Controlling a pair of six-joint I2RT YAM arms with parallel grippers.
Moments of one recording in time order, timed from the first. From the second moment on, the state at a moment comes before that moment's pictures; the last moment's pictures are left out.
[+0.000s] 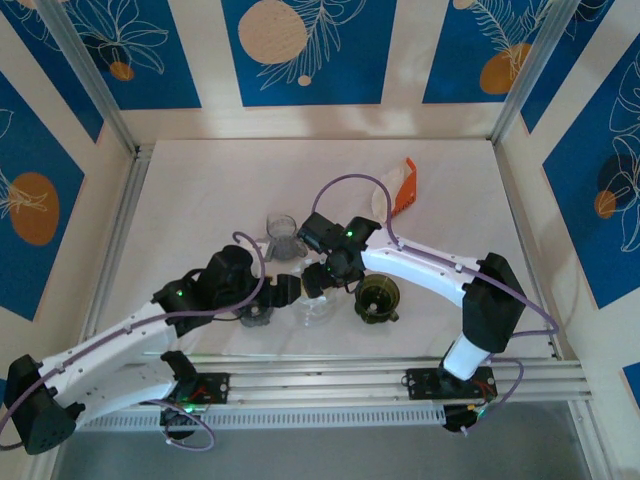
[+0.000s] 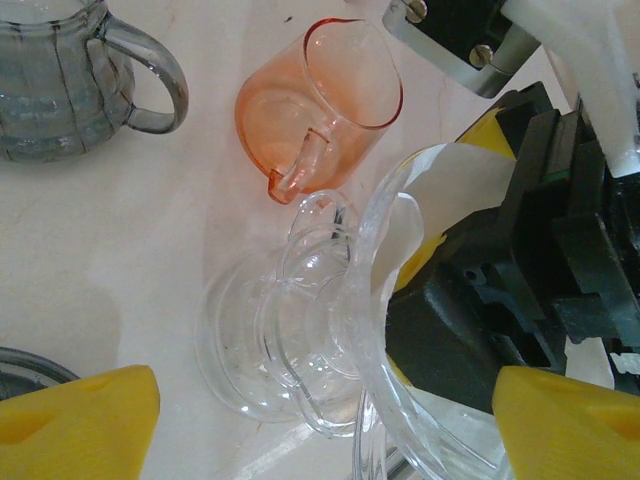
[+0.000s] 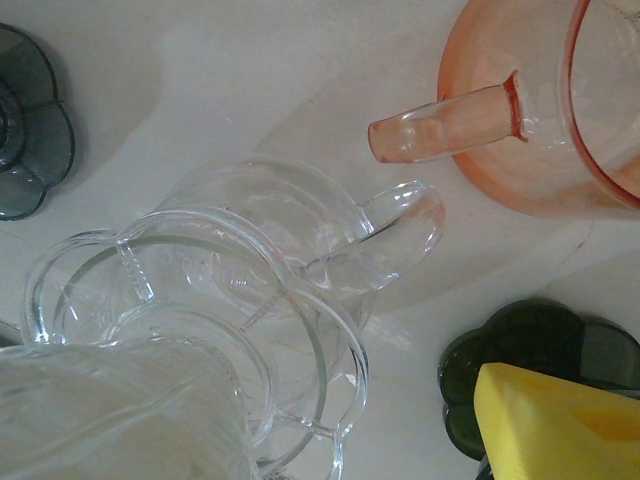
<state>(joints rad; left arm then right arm) -0.83 0.91 0.70 -0.44 0.09 -0.64 0.93 1.64 1.33 -1.03 0.01 0.48</state>
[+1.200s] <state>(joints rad) -0.83 0.95 0.72 -0.48 0.04 -0.65 0.94 1.64 1.33 -1.02 0.01 0.48</state>
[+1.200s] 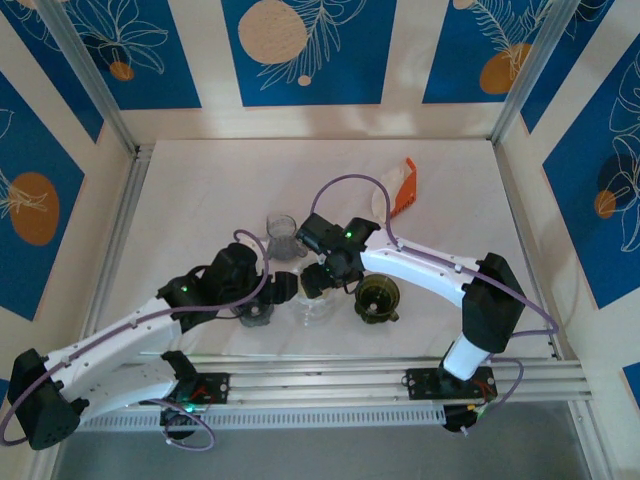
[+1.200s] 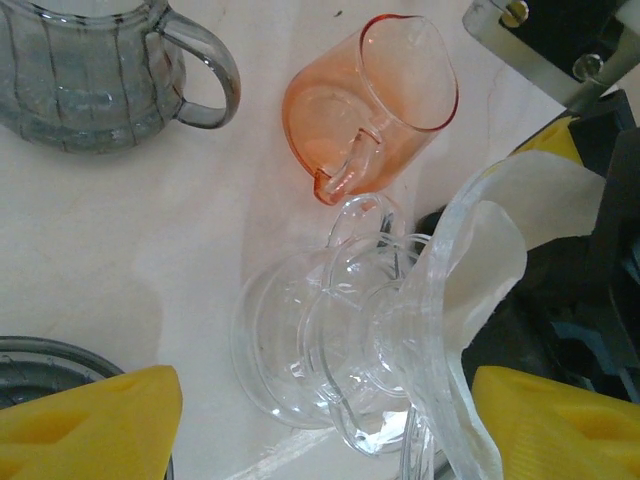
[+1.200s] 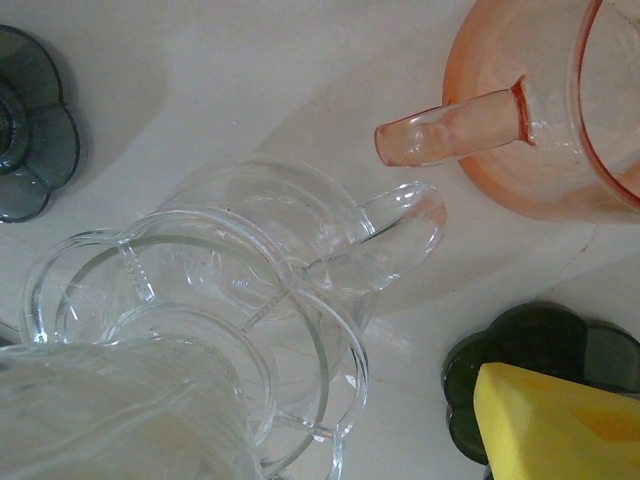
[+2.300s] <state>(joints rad) -0.82 0.96 0.72 -0.49 0.04 -0.65 1.01 1.40 1.28 -1.07 0.08 0.55</state>
